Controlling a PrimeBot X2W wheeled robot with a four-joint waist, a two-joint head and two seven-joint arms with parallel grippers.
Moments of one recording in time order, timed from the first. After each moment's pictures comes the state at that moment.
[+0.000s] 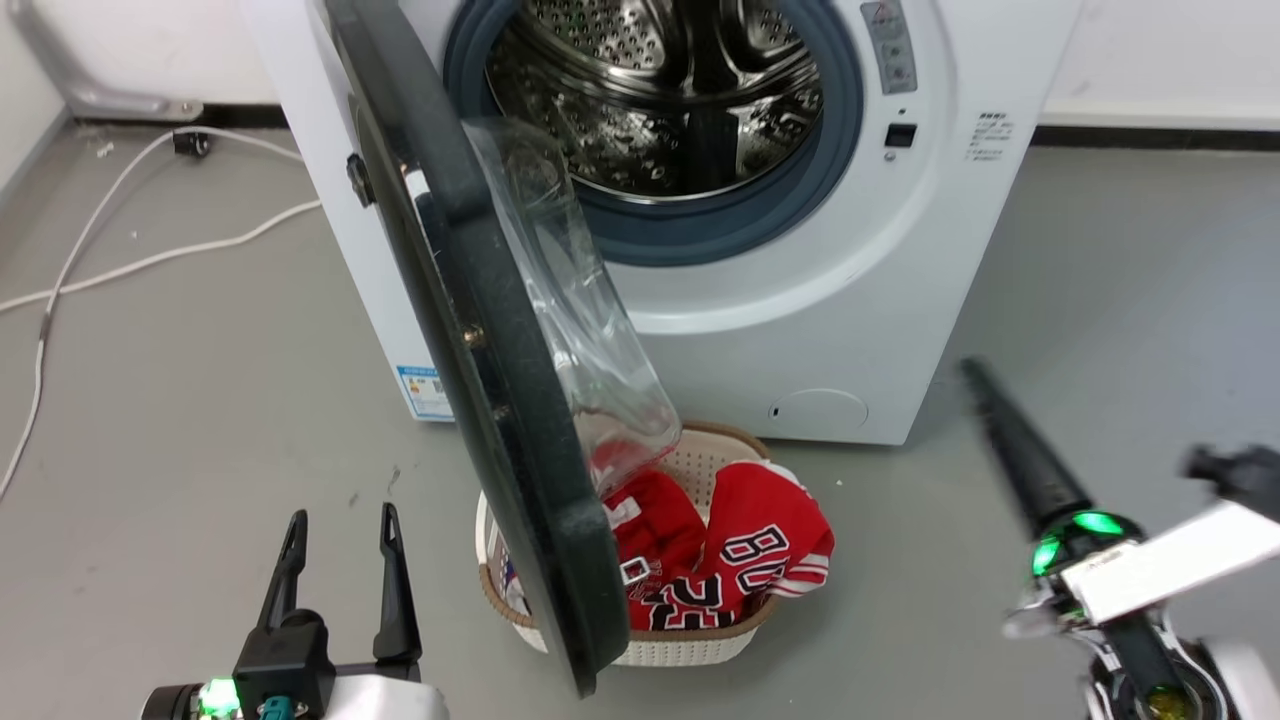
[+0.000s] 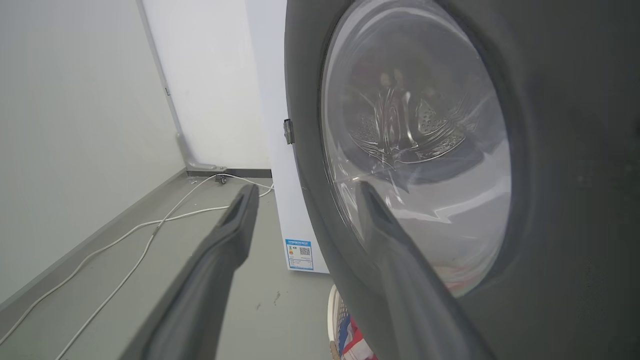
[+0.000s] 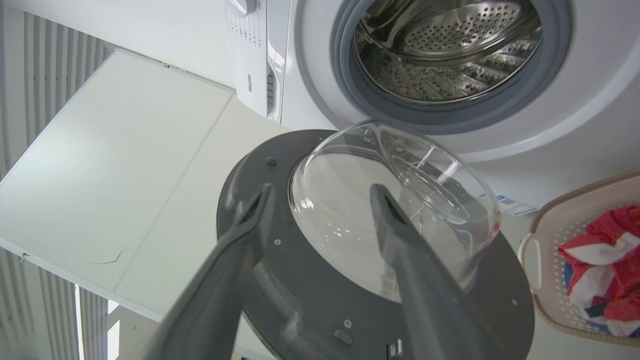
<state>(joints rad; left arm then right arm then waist) 0.08 0.05 -0.03 0.02 -0.03 0.12 -0.26 -0.10 -0.13 0.12 -0.07 1.41 0.13 0.20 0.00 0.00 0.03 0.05</state>
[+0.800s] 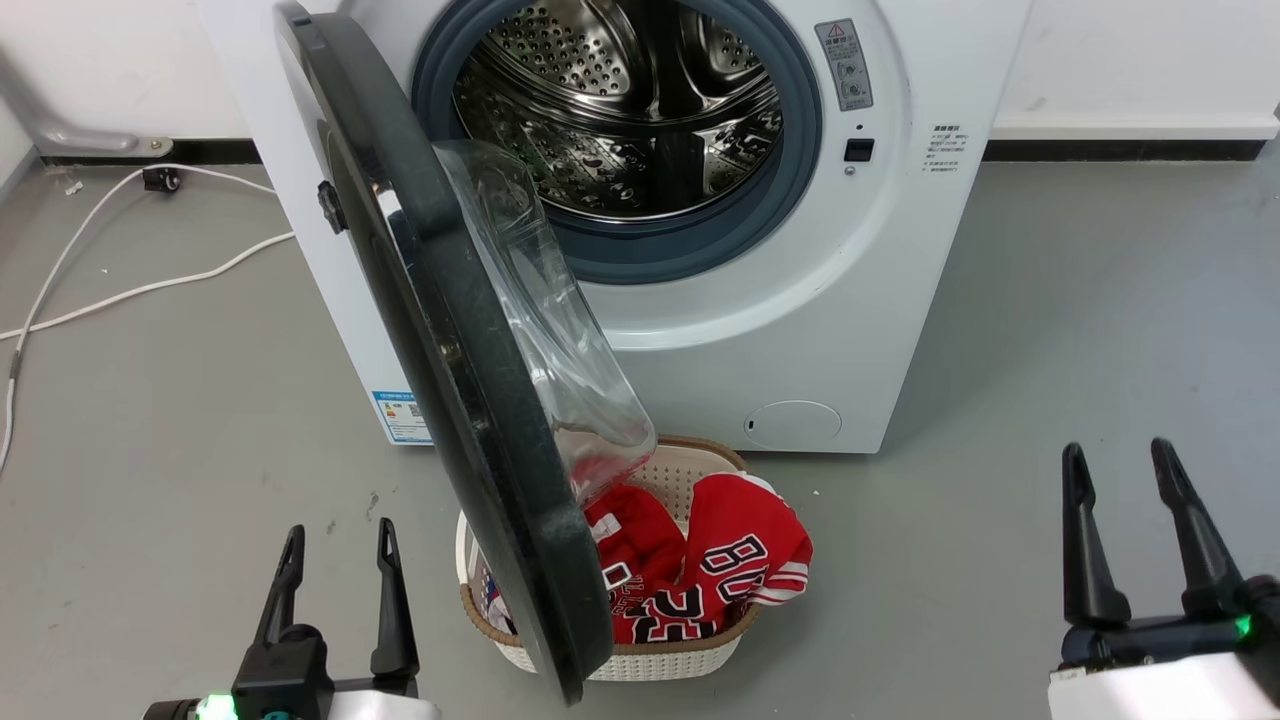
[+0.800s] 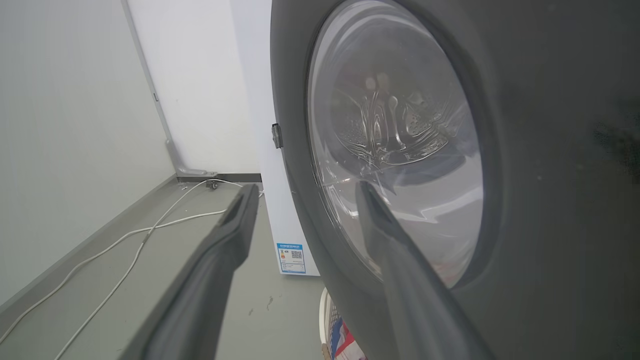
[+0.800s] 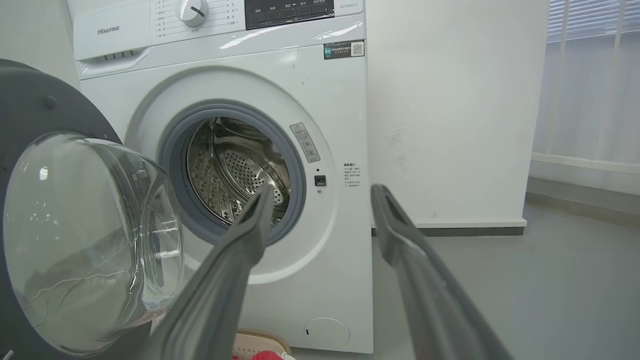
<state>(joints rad) 0.11 0.05 -0.02 0.00 -0.02 0.12 -0.26 0.08 -0.06 -0.06 -0.12 0.15 0.13 -0.26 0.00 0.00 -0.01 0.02</state>
